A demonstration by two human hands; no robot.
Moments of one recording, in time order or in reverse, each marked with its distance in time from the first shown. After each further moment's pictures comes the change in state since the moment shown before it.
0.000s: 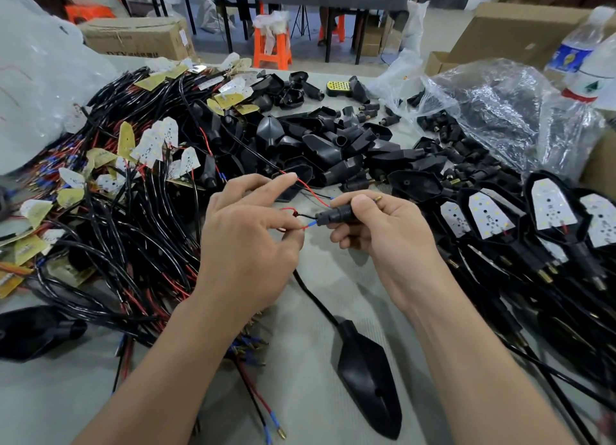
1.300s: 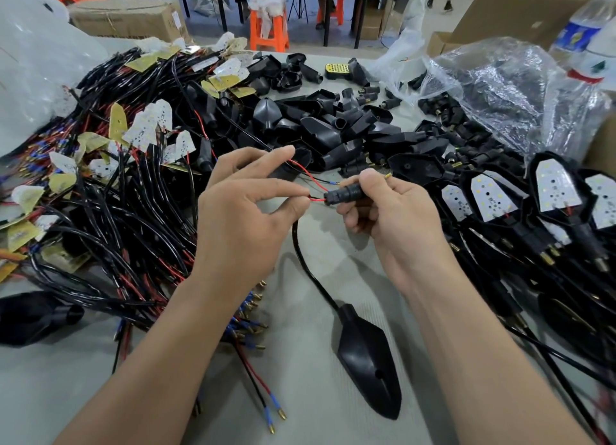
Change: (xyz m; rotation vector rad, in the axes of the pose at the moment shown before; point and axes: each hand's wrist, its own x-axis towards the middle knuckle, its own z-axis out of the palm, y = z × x) left_hand 0.005 -0.004 0.003 -0.246 0.098 -0.047; right_hand 0.003 0.004 -0.003 0.044 0.088 -0.008
